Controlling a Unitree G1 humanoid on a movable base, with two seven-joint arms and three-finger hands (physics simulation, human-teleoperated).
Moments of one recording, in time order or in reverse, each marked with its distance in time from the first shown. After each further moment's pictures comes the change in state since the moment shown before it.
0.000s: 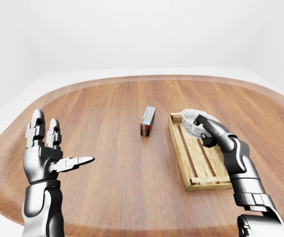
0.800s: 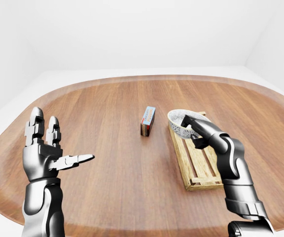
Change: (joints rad) left arm -0.018 0.006 -0.004 -0.002 -0.006 0.000 0.013; right arm 0.049 0.113 0.024 -0.286 -0.139 0.000 0.233
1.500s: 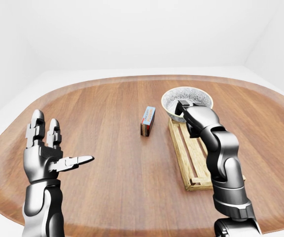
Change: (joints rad) left arm 0.012 -0.003 0.006 0.016 -0.007 0.000 -0.010; right arm -0.047 0.127 0.074 -0.246 -0.329 0.000 0.007
